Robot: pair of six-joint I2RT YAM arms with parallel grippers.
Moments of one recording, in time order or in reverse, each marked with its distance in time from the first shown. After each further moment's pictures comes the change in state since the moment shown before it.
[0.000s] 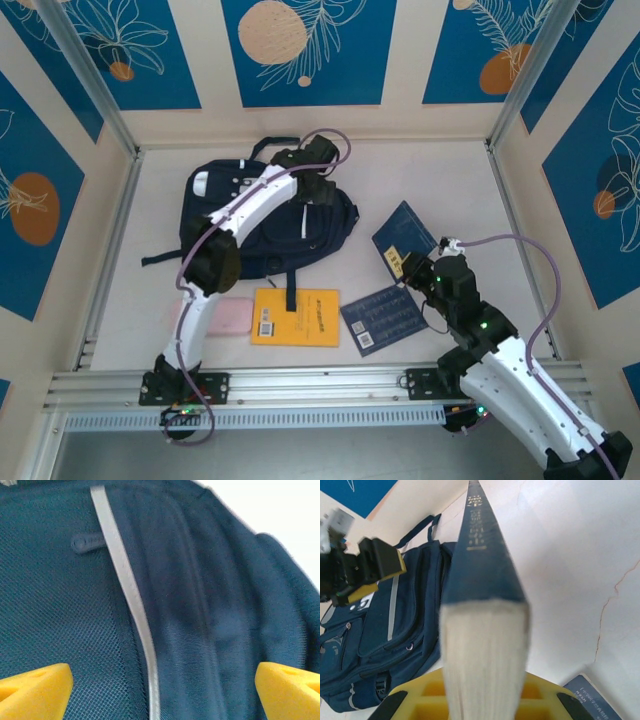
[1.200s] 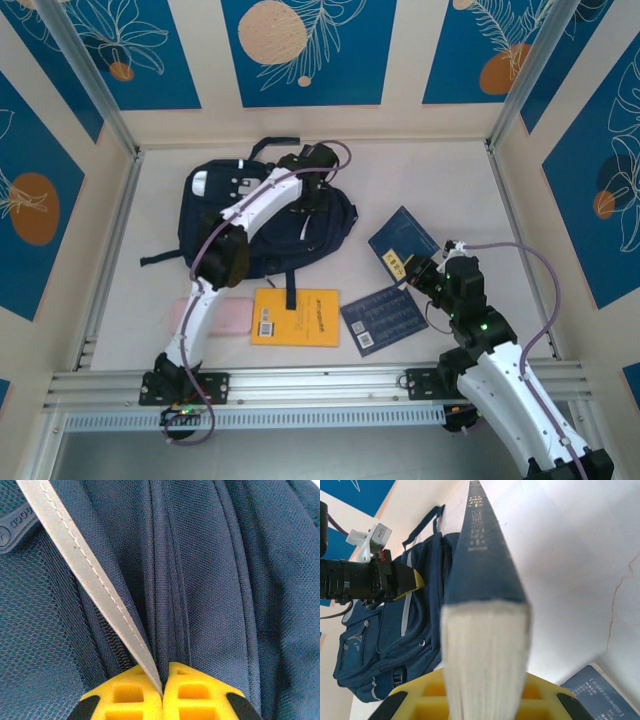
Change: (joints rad) left arm 0.017 0.081 0.045 -0.022 0.113 0.033; right arm -0.167 -0.046 -0.059 0.040 -0.236 0.022
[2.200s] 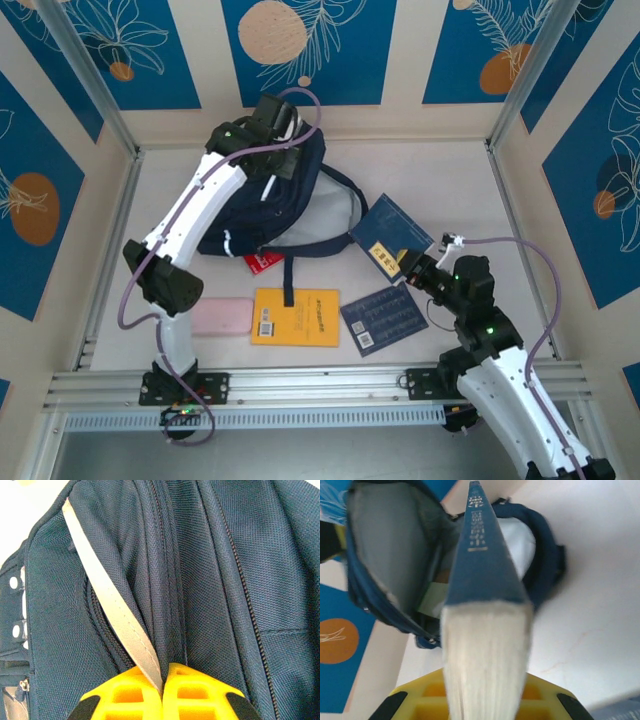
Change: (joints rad) left arm 0.025 -0.435 -0.001 -0.064 -0.069 0.385; right arm -0.003 -0.032 0.052 0.071 -0.193 -0.031
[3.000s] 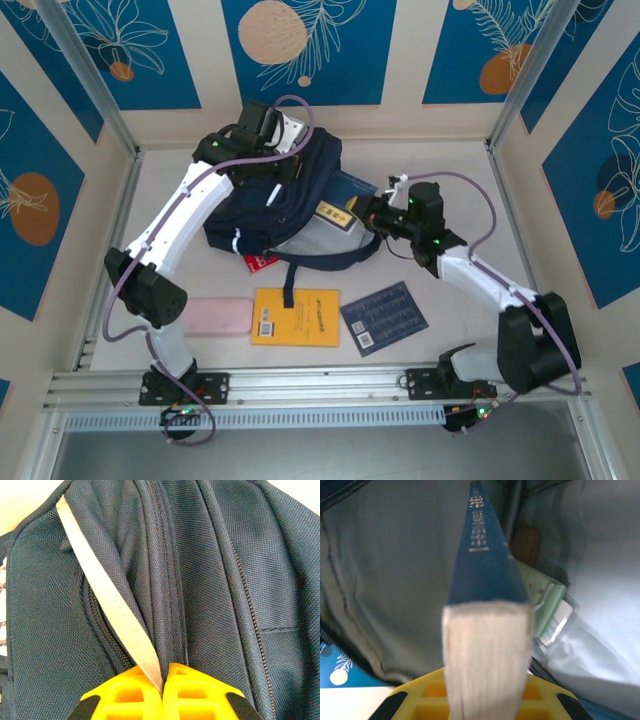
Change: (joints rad) left arm 0.050 -0.132 -0.229 0.182 0.287 0.080; right arm 0.050 0.910 0.363 0.558 -0.338 0.272
